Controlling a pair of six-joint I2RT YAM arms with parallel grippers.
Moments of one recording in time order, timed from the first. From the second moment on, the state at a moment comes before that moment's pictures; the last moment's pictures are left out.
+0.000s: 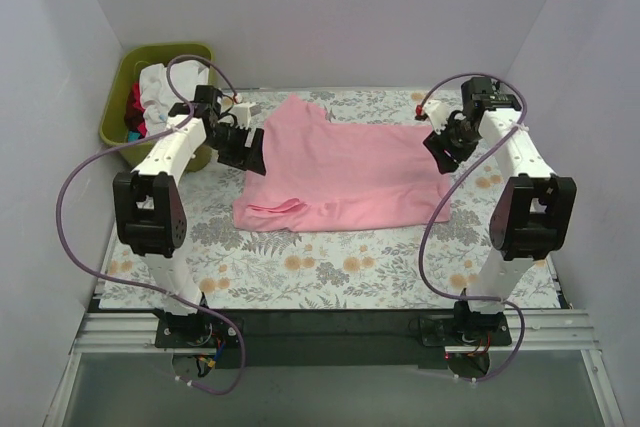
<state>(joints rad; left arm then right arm) -0.09 1.90 1.60 -0.94 0.55 0.24 0.03 1.82 1.61 -1.04 -0.26 -0.83</state>
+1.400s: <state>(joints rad) -0.23 1.83 1.38 -0.87 0.52 0.27 0.03 2.13 1.66 -1.09 -0.30 -0.65</state>
